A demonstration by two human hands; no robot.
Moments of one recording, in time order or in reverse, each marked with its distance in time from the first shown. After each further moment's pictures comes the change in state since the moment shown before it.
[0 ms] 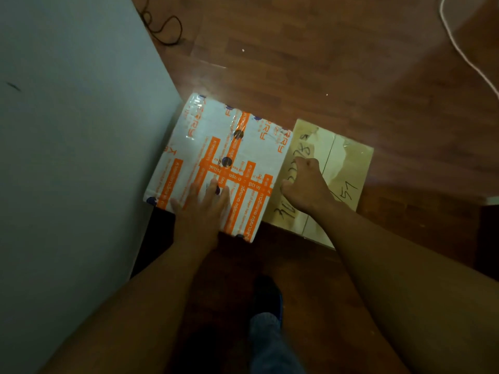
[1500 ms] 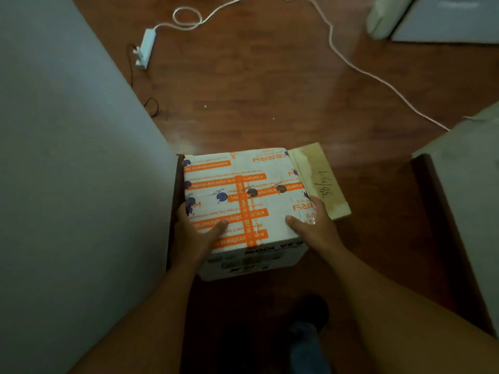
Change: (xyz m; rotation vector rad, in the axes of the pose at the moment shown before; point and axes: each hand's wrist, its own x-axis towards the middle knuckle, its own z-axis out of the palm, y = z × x) left_hand -0.149 -0.007 -0.067 -1.314 0.208 -0.168; right_hand -0.233 0.022 -0.011 0.690 0.233 0.271
